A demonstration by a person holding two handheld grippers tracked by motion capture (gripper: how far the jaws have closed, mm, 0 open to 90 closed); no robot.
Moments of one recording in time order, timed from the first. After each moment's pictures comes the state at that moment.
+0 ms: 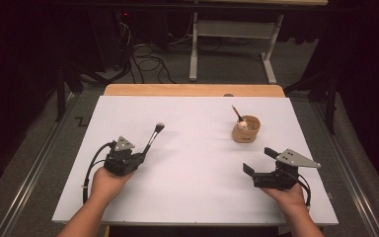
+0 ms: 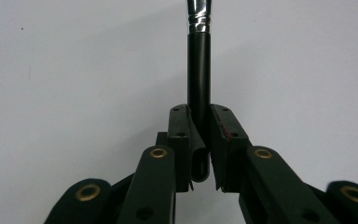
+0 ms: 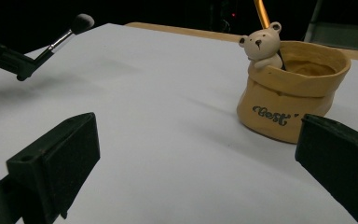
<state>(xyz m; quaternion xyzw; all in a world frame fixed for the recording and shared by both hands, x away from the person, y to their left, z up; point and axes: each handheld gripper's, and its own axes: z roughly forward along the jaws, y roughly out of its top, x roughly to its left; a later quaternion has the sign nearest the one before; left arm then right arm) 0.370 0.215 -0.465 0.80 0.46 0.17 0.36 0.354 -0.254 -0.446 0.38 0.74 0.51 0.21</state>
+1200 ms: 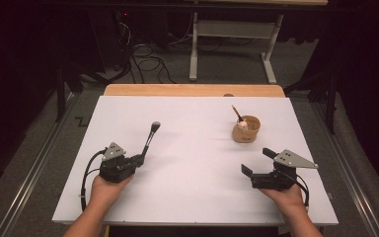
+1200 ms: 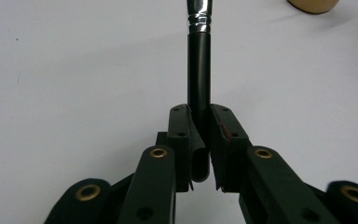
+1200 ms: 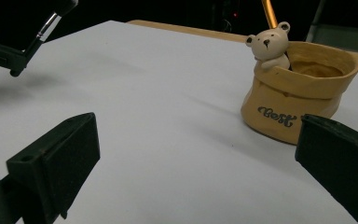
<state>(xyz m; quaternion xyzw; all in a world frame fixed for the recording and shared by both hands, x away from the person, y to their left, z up) 0.352 0.228 -0.474 0.75 0.45 0.16 0.45 0.353 -0.249 -0.447 0.37 0.75 0.51 0.21</state>
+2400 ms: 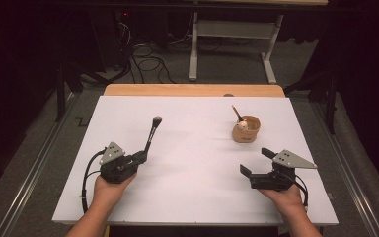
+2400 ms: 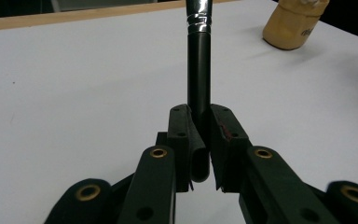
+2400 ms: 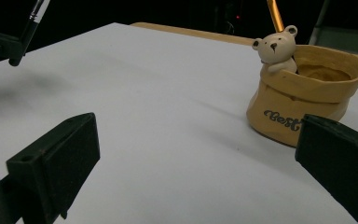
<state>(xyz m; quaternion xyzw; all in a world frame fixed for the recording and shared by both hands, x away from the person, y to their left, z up) 0.343 0.217 -0.461 0.73 0.42 0.19 0.50 0.352 -0.246 -0.446 0.37 0.75 0.52 0.21</state>
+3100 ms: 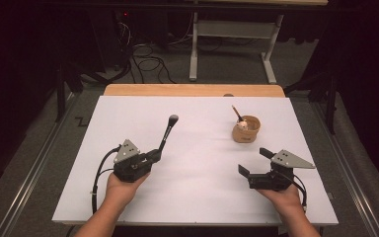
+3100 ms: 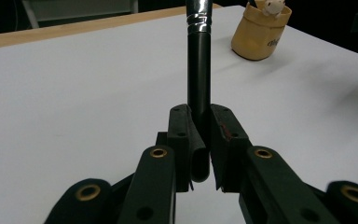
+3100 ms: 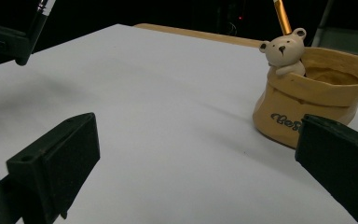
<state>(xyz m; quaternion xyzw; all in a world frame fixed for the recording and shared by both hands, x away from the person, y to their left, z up) 0.347 0.180 -0.449 0.74 0.39 0.18 0.51 0.352 -0.241 -0.446 0.36 0.75 0.52 0.21</state>
